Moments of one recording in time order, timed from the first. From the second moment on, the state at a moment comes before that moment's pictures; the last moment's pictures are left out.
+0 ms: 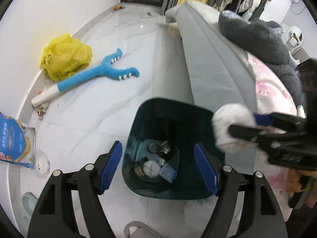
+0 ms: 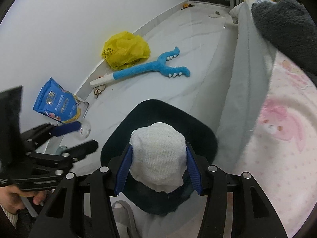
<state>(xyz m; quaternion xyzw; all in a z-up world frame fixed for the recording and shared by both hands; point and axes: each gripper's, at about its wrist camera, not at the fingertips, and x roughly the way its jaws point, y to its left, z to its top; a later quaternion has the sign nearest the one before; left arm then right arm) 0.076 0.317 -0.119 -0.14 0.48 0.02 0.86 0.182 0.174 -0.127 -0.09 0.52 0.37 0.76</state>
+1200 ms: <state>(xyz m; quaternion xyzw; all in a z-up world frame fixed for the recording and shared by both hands) 0.058 0.290 -0.002 -0.10 0.34 -0.02 0.94 0.181 0.175 -0.109 -0.11 0.51 0.34 0.78</state>
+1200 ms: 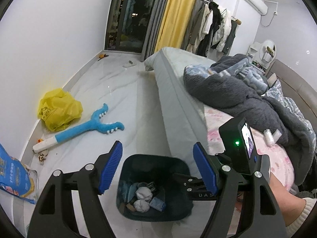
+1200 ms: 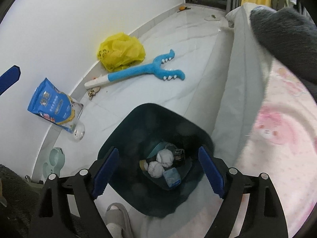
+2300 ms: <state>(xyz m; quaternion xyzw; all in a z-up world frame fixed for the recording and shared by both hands) 0.112 0.117 0.009 -0.07 0.34 -0.13 0.93 0.197 -0.062 -0.014 -0.03 0.39 0.22 0.90</state>
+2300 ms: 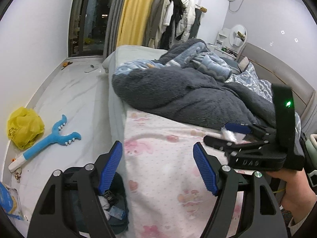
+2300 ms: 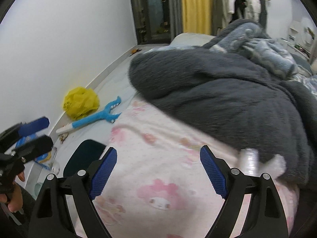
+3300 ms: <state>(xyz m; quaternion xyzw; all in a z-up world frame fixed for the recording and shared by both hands) 0.131 0.042 -0.007 -0.04 0.36 -0.17 0.92 0.207 -0.196 -0.023 0.01 0.36 0.11 0.92</state>
